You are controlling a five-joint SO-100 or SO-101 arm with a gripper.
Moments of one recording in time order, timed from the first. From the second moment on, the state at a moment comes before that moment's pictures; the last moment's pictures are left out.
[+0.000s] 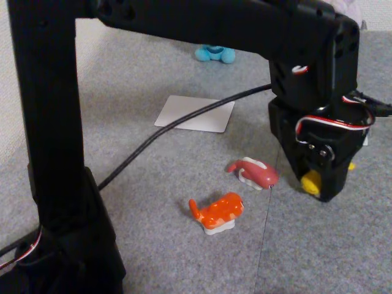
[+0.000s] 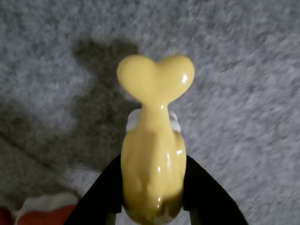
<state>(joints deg) 51.5 75.3 99.4 55.3 77.8</state>
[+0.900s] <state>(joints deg) 6.1 101.5 99.5 67.5 94.7</state>
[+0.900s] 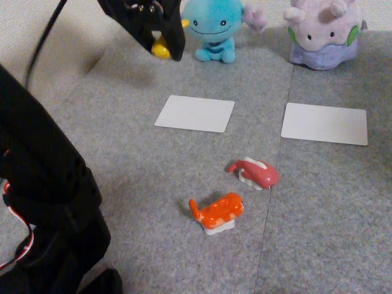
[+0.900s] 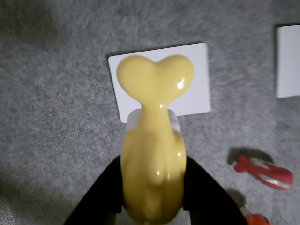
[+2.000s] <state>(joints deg) 6.9 76.1 99.4 50.8 93.1</state>
